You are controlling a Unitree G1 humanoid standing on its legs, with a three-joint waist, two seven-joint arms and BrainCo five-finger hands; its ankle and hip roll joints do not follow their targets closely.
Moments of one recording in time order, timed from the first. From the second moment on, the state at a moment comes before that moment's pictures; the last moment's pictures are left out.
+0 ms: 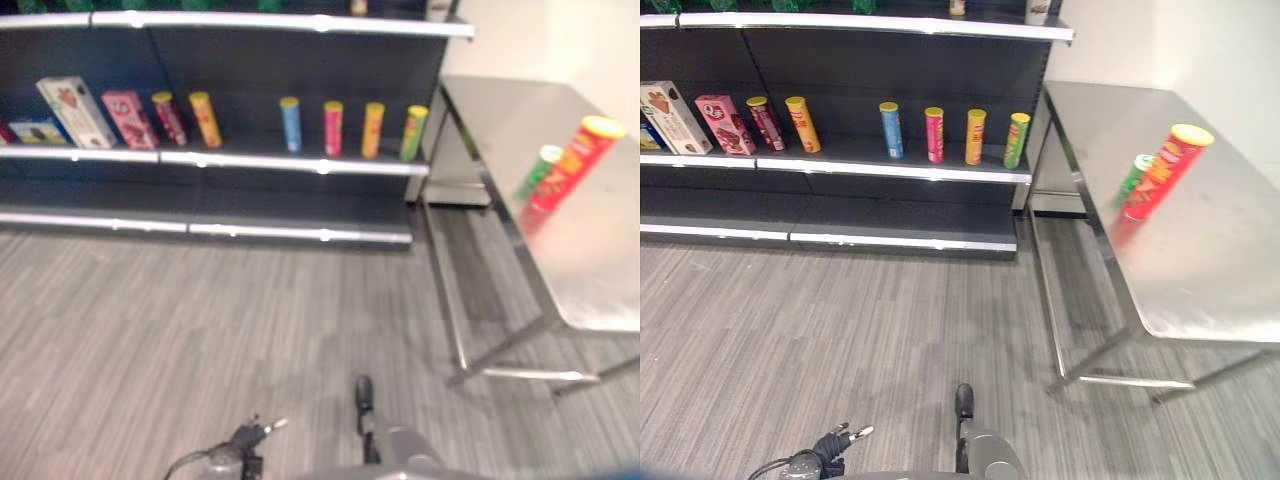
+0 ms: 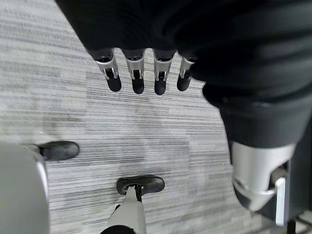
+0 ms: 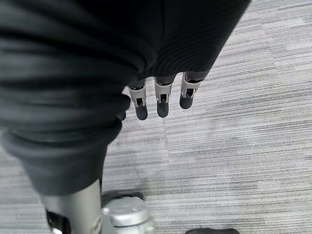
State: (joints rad) left arm -0.02 0.19 -0.20 1.33 -0.24 -0.16 -0.04; right arm 0.11 -0.24 0.14 1.32 0.19 -0.08 0.04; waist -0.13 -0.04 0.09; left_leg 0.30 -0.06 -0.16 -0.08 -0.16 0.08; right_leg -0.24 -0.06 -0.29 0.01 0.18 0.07
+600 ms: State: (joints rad) left arm -0.05 0.21 -0.17 1.30 -0.22 -0.16 -0.03; right arm 0.03 -0.27 0.19 1.32 0.20 -0.08 0.03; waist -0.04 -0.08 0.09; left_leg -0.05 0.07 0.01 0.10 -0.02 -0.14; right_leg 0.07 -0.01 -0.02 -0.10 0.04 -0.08
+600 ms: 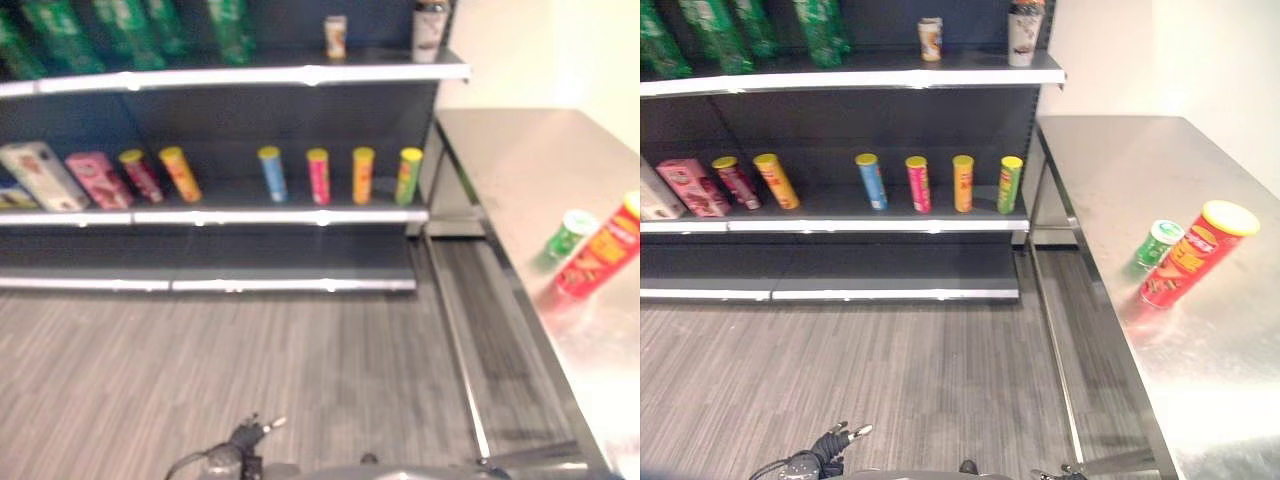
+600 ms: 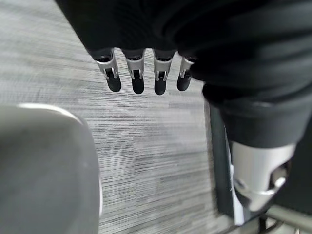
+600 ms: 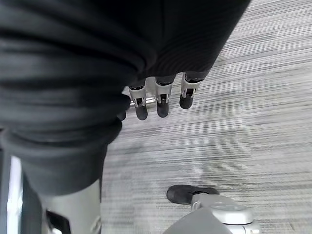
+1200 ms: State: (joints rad) left arm -0.03 0.26 -0.19 1.29 -0.22 -0.18 -0.01; right arm 0.09 -0.32 -0.17 1.36 0.34 -0.08 0.02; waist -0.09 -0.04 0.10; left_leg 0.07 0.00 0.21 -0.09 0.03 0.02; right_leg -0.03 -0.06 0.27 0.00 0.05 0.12
